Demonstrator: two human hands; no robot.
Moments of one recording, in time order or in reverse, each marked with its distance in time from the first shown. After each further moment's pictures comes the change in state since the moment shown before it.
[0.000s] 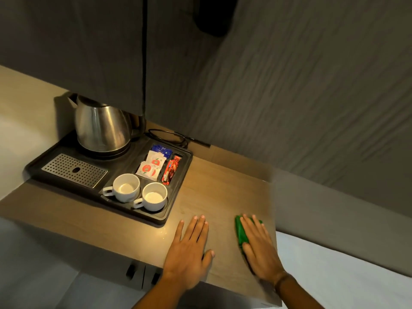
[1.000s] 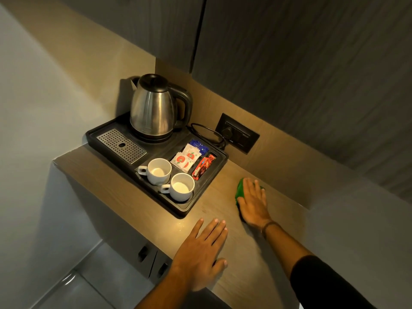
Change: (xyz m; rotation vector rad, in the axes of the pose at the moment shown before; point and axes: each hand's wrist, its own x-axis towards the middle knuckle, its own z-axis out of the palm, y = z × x) left_hand 0.000 0.002 -0.002 -0.055 0.060 -0.006; right_hand 0.186 -0.047 0.002 -0.055 -0.092 -0.080
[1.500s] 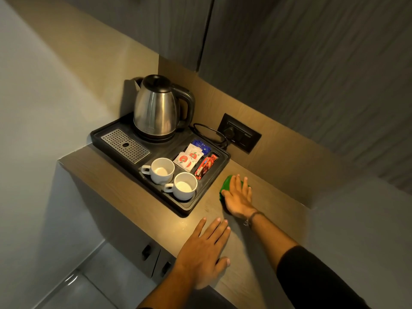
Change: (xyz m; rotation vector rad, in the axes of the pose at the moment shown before) left_hand -0.001 0.004 -0.006 -0.010 -0.005 -0.012; right_hand 0.017 -0.064 0.006 0.035 -0.158 0.121
